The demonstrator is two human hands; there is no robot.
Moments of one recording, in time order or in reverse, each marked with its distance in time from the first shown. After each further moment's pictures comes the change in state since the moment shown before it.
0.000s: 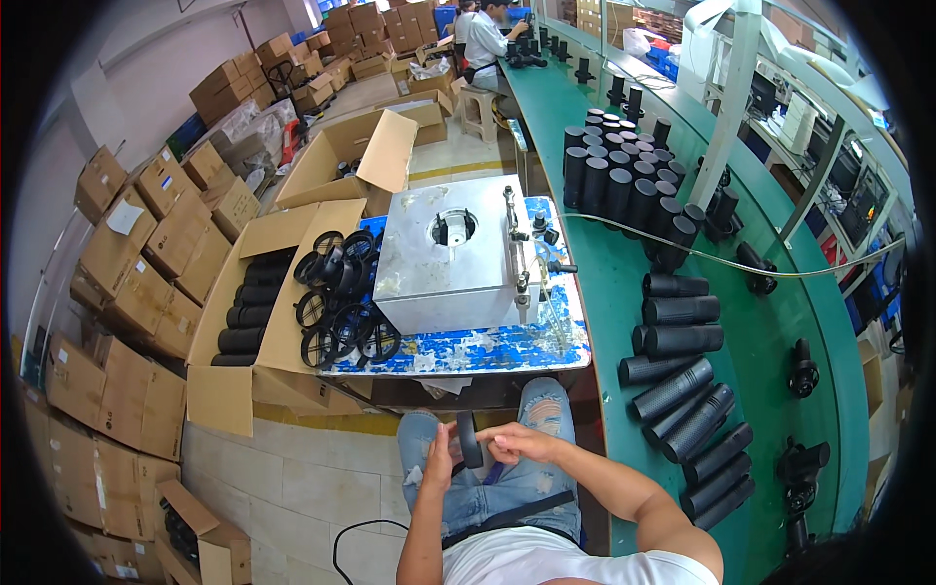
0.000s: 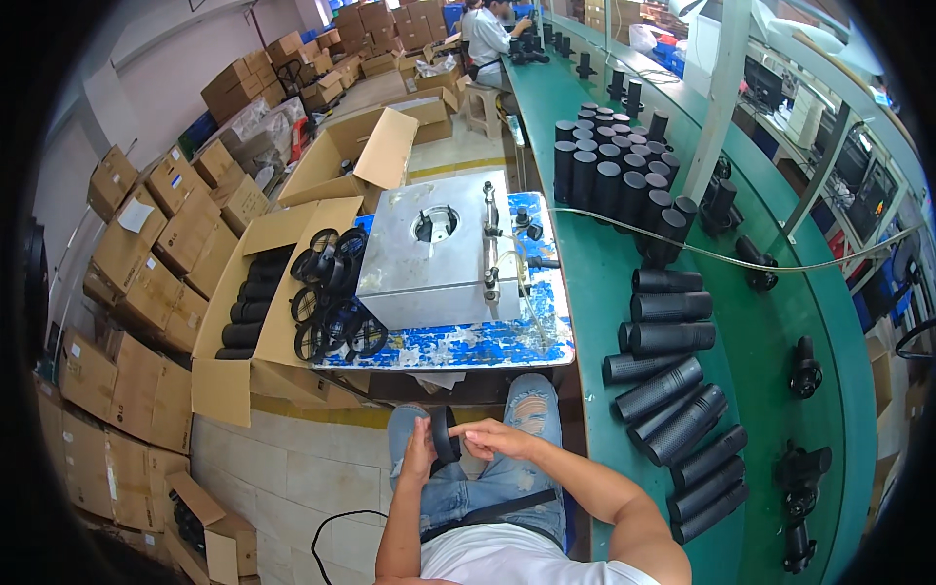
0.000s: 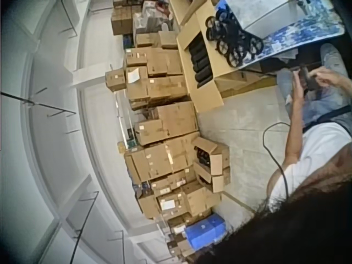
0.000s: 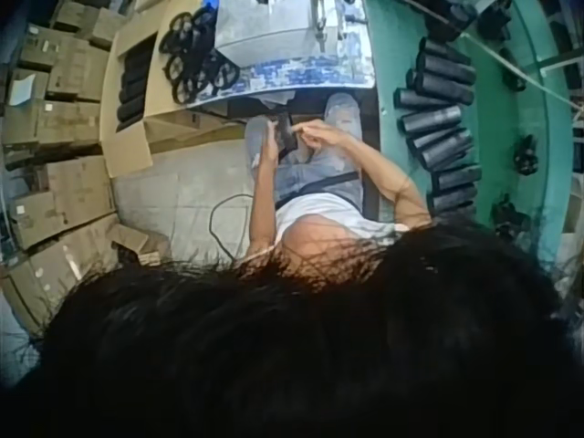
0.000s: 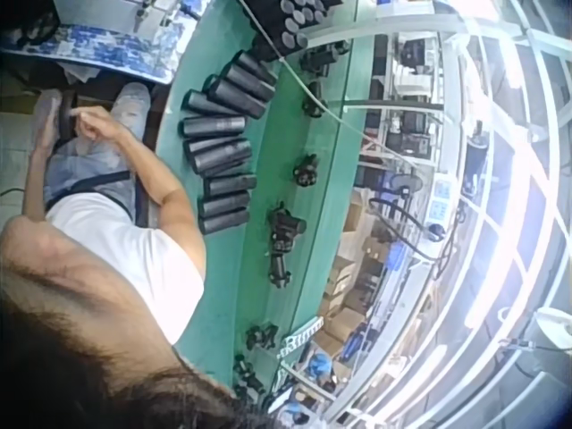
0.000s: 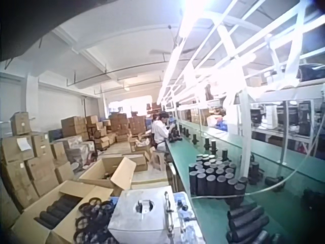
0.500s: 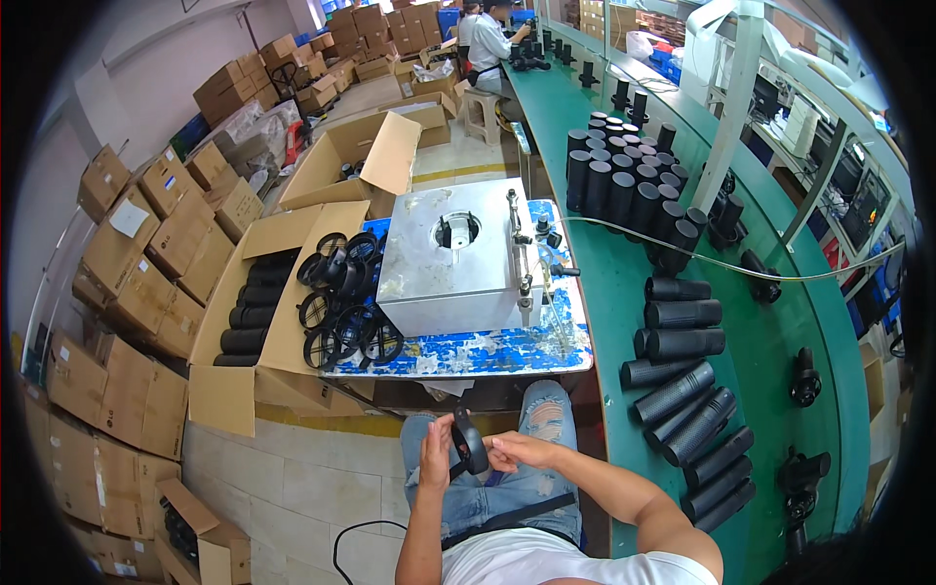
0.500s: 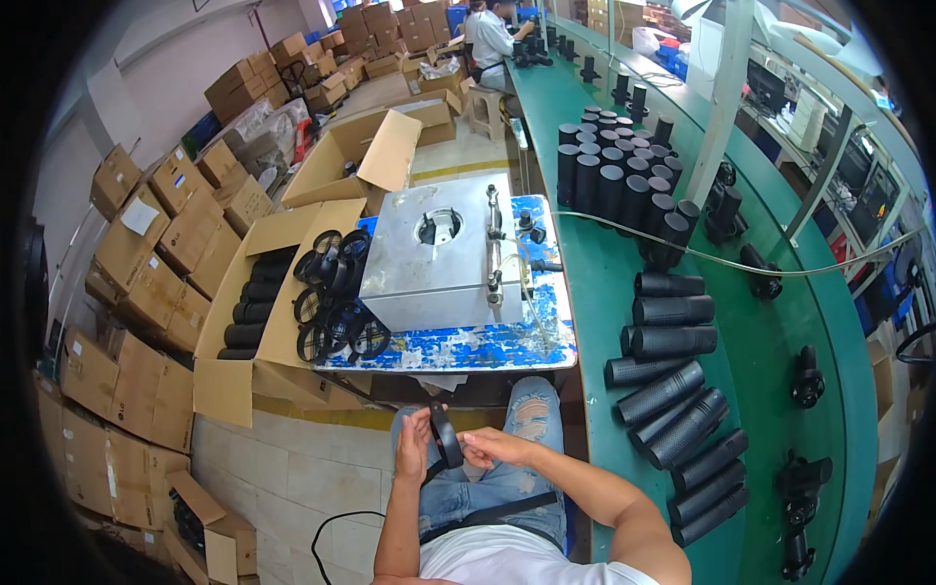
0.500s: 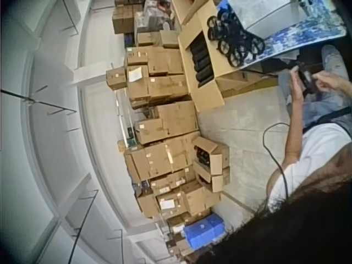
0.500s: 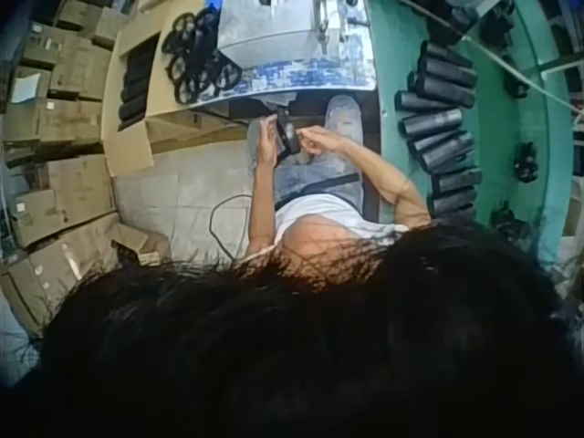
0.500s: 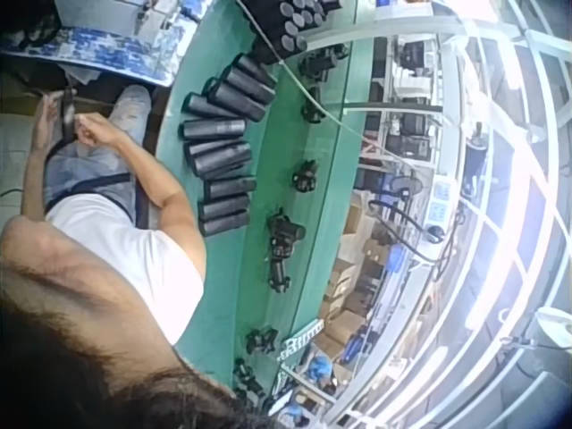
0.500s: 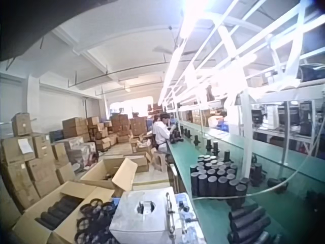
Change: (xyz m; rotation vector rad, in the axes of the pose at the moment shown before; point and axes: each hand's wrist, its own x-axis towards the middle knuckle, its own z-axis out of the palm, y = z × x) left_hand -0.013 0.036 0.014 -0.060 -0.171 0.378; right_hand 0.002 0.005 0.006 -0.028 0.006 0.115
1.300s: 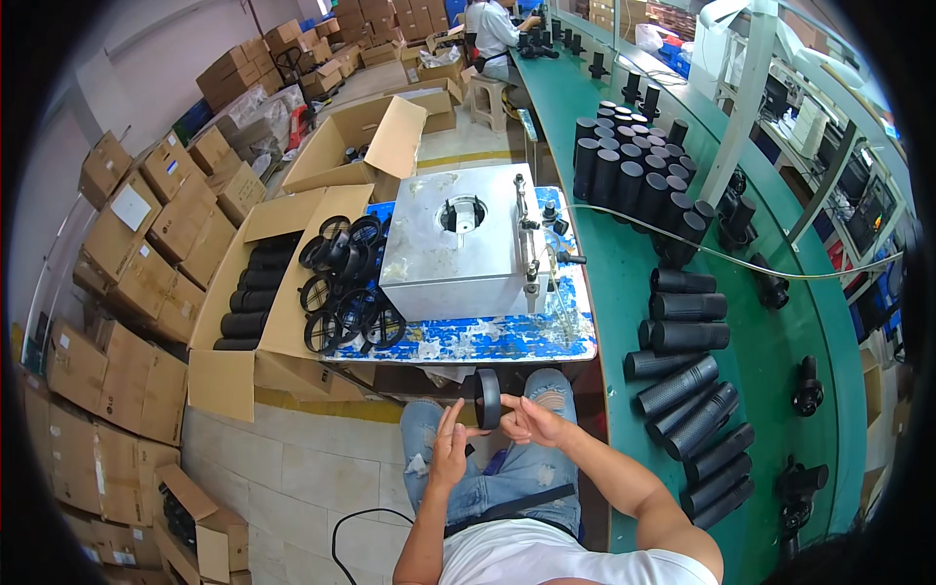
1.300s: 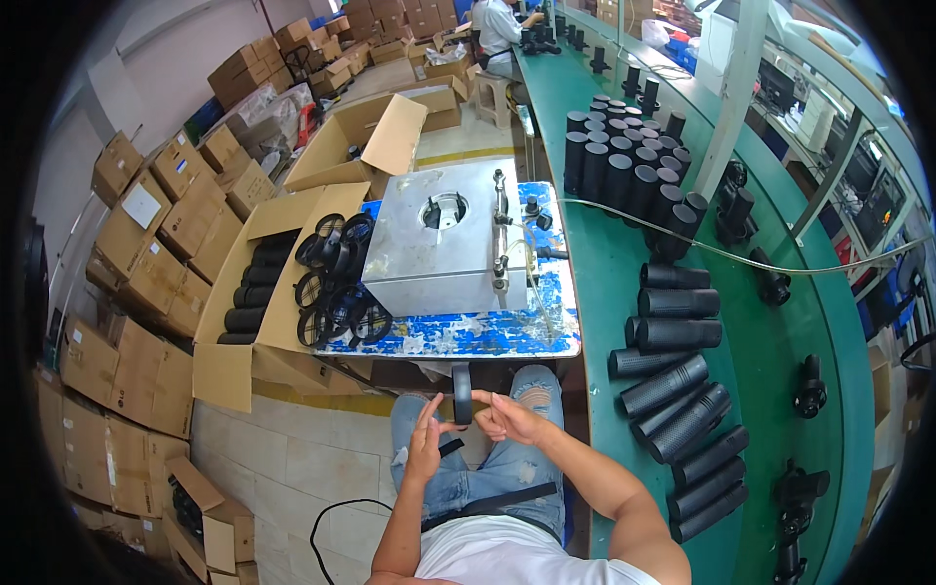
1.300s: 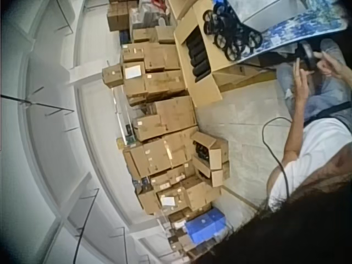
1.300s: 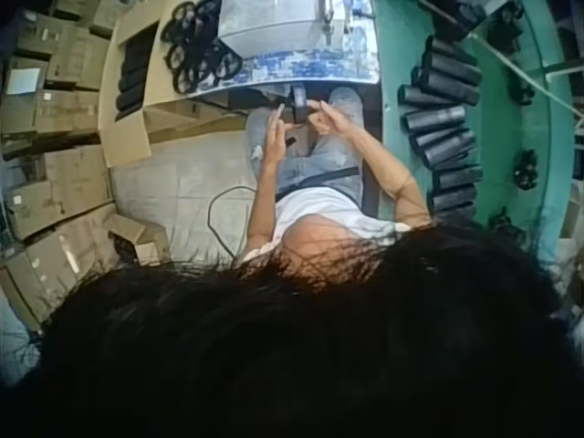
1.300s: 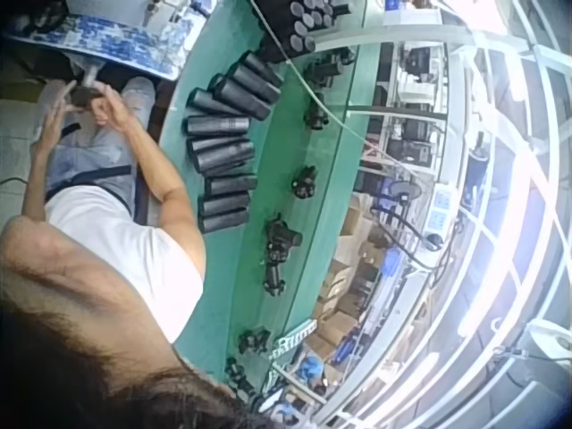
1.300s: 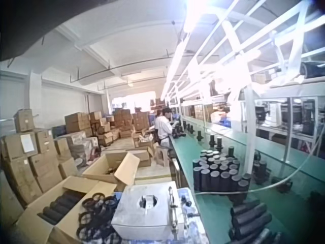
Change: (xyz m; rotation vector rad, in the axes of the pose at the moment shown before) left_hand -0.017 -0.002 0.006 0.711 -0.073 0.191; right_hand -0.008 -0.011 -0.020 0.441 0.024 -0.152
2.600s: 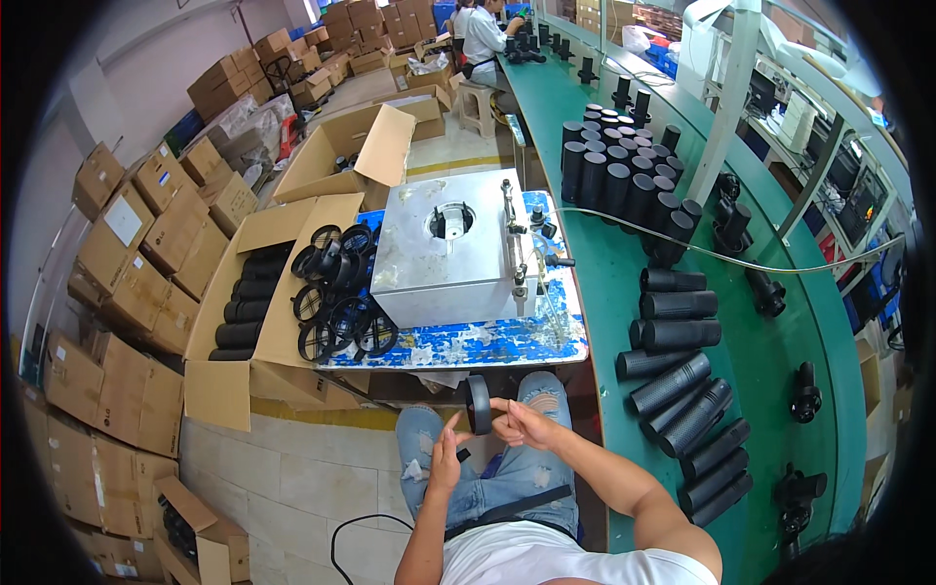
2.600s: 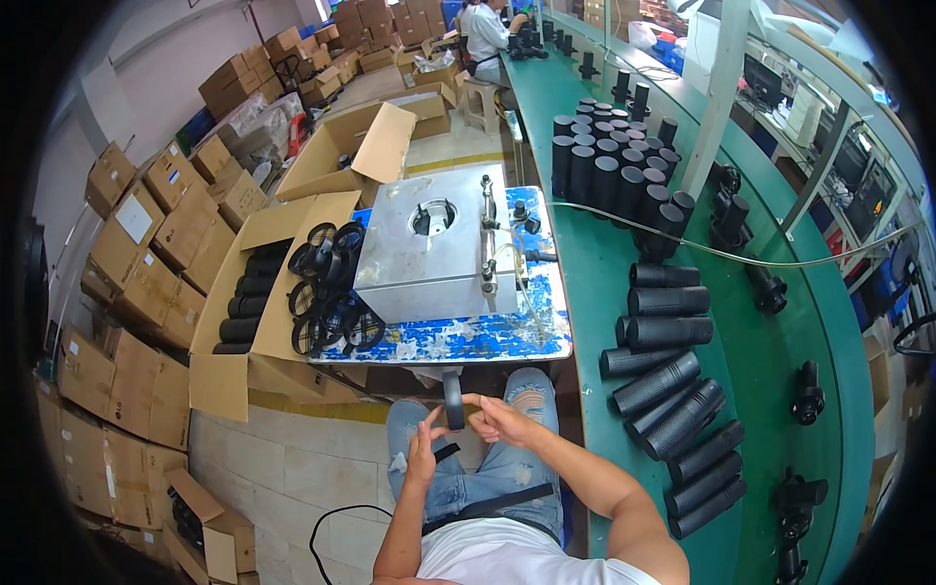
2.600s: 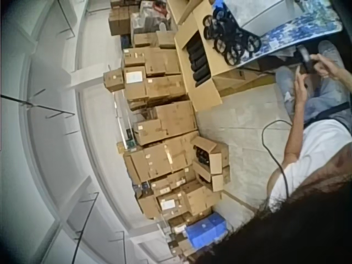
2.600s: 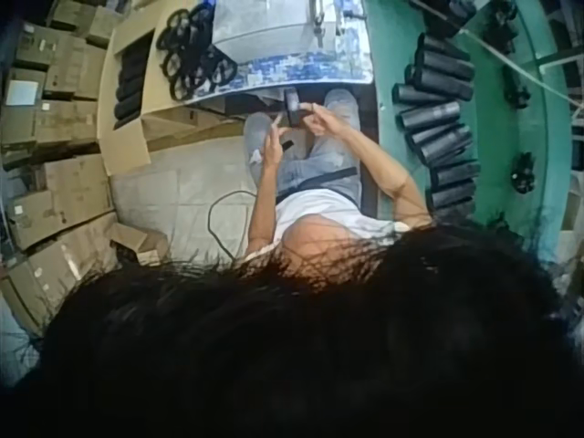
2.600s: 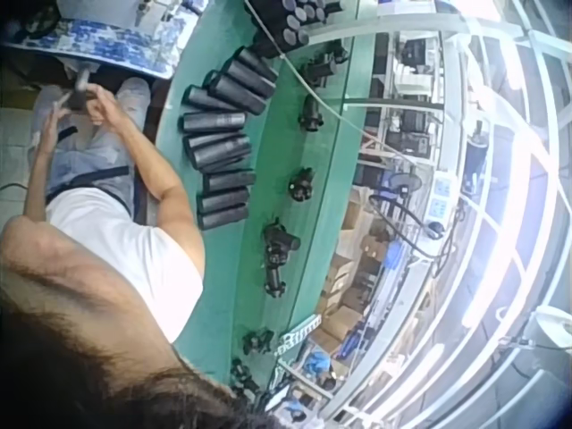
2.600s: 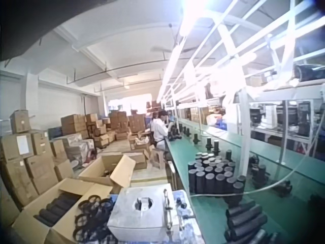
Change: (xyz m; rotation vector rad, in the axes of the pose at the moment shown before) left_hand -0.007 -0.017 0.010 -0.297 -0.033 -0.177; right_hand 0.002 0.002 0.004 -0.143 0.094 0.010
